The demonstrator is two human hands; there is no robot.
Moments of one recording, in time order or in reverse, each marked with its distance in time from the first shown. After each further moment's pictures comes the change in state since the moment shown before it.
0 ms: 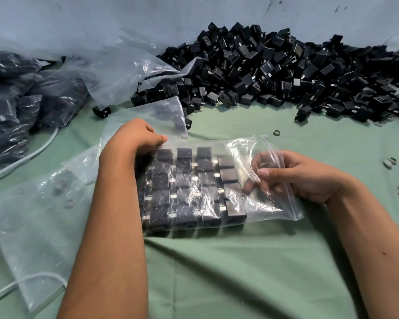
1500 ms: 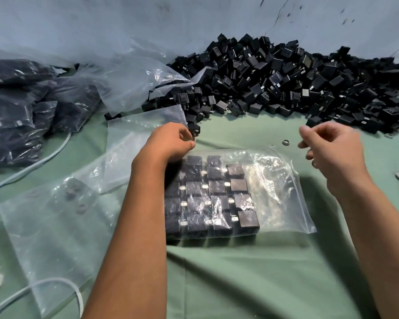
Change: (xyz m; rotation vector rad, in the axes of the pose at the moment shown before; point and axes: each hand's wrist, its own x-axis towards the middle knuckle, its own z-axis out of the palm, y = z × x) left_hand 0.000 0.021 0.022 0.002 0.038 0.235; right_hand 0.012 -0.024 -0.013 -0.343 1.109 -0.219
